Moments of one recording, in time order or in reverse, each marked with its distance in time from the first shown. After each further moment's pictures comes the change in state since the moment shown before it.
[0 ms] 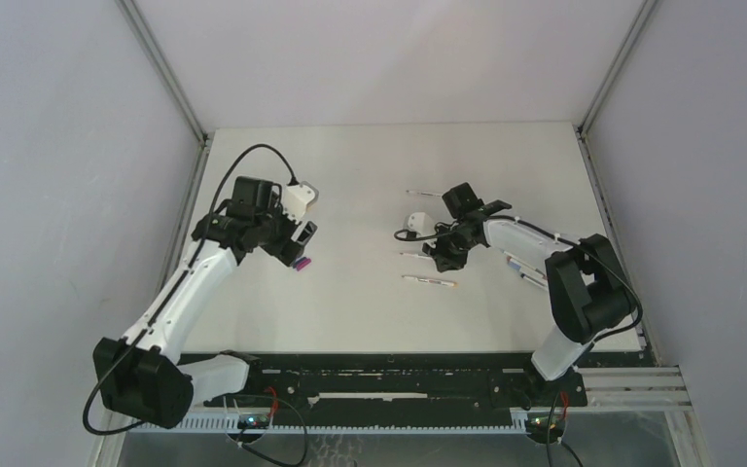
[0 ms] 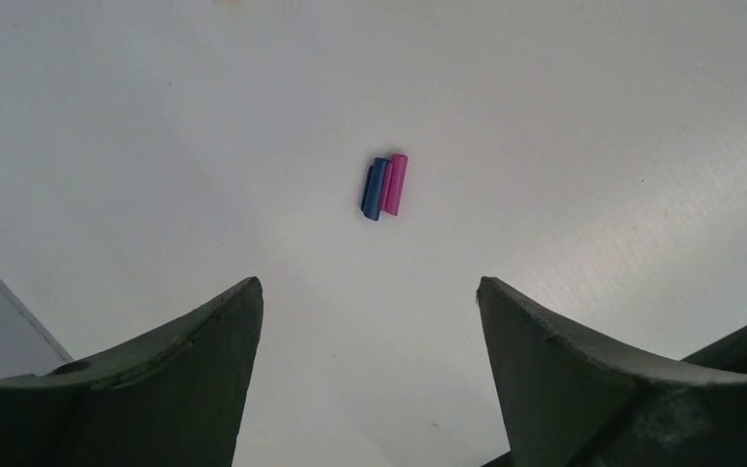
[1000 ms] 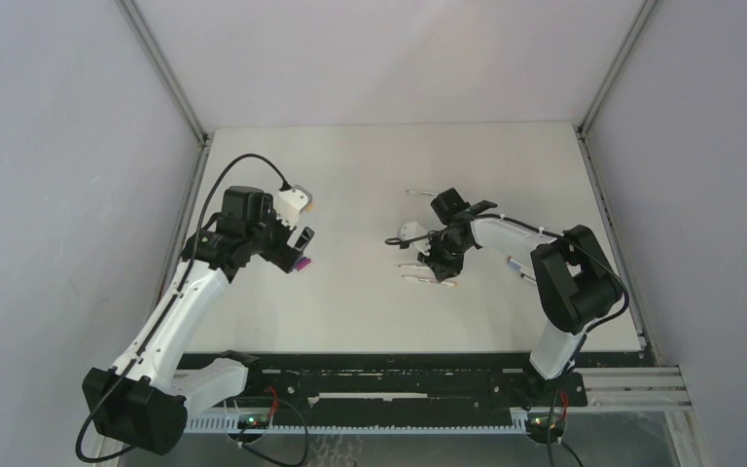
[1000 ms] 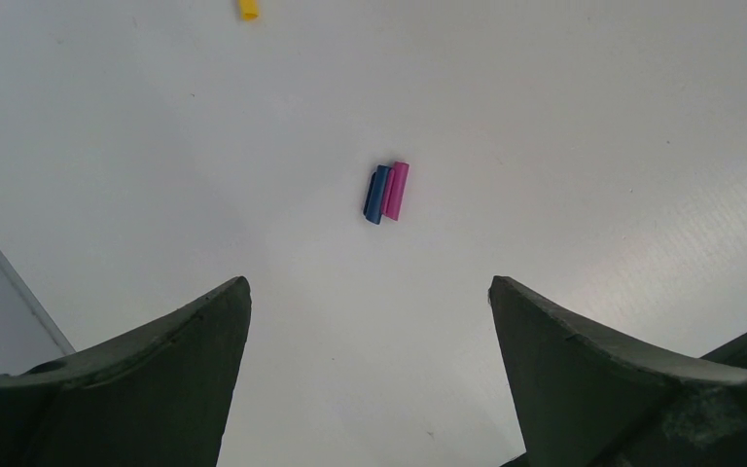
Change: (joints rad) left arm 0.000 -0.153 -0.070 0.037 0.004 -0.025; right arm 0.051 0.085 0.037 -0.079 0.055 -0.009
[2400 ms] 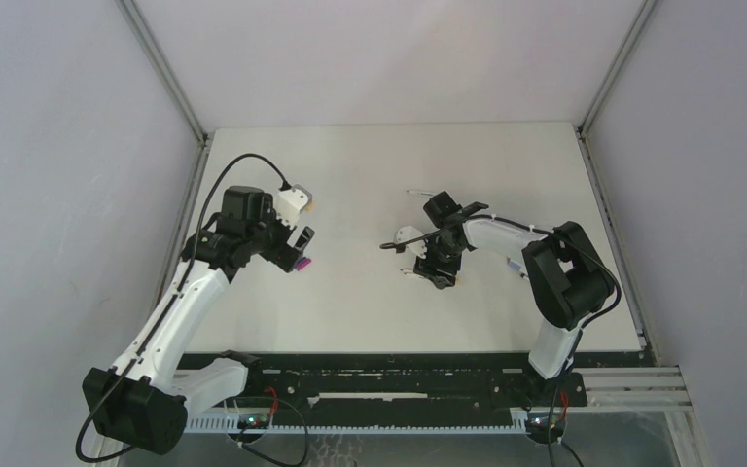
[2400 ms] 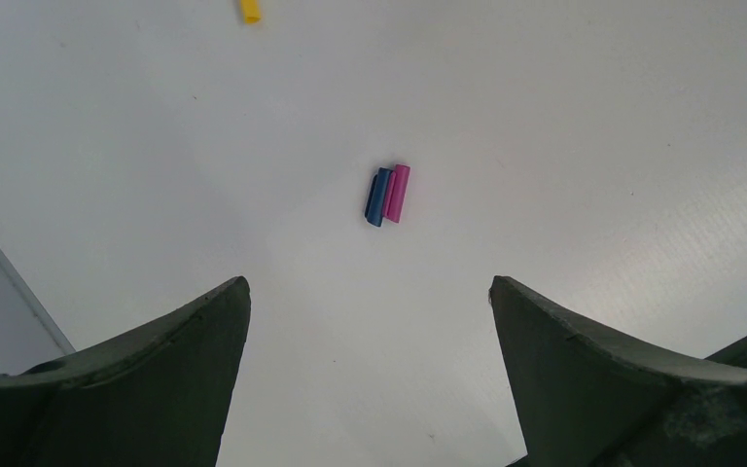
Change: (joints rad) left arm 0.000 0.000 0.000 0.007 0.000 0.000; right arm 0.035 0.045 0.014 0.004 0.095 0.014
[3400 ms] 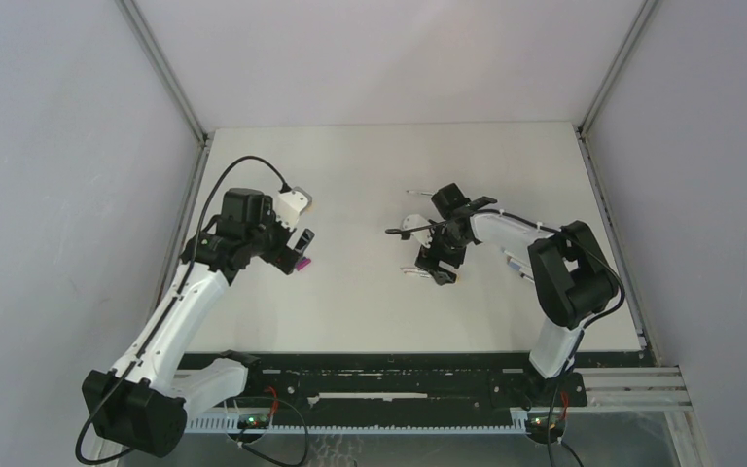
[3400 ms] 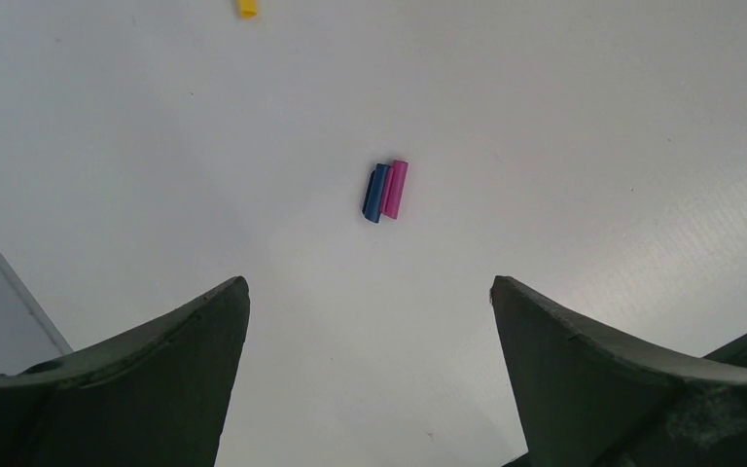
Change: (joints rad) left arm 0.000 -0.010 -0.016 0.002 0.000 0.000; right arm -0.056 -0.005 0.021 0.016 -0.017 0.049
